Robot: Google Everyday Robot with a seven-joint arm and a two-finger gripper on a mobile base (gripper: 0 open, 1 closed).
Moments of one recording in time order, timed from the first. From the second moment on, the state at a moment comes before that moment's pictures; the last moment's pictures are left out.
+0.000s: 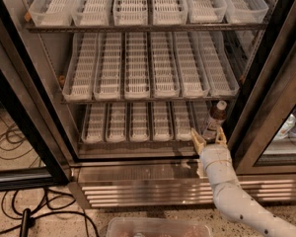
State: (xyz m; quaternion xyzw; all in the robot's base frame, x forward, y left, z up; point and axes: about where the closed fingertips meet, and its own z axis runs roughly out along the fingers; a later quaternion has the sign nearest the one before) arm 0.618 -0.230 0.639 -0.07 0.71 -0.05 0.70
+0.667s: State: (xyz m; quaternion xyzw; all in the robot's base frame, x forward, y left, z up) arm 0.610 -0.254 0.656 -0.05 0.70 -0.11 0.71
